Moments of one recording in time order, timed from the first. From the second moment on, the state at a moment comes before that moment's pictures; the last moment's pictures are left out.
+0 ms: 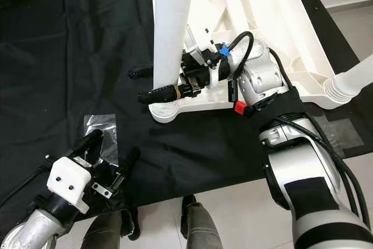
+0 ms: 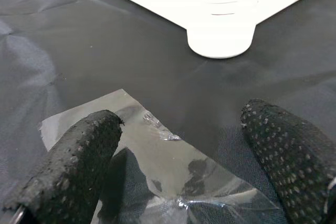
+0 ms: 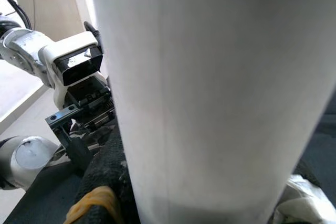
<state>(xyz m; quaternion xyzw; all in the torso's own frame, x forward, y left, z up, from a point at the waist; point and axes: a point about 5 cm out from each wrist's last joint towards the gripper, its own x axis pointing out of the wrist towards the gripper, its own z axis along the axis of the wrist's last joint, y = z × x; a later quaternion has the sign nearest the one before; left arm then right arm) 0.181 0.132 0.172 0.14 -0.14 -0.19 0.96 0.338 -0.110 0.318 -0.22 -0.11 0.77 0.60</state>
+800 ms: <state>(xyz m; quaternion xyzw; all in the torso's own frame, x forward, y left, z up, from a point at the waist) 0.180 0.132 0.173 0.14 -0.15 -0.19 0.96 0.330 -0.113 0.324 -0.22 -0.09 0.79 0.57</state>
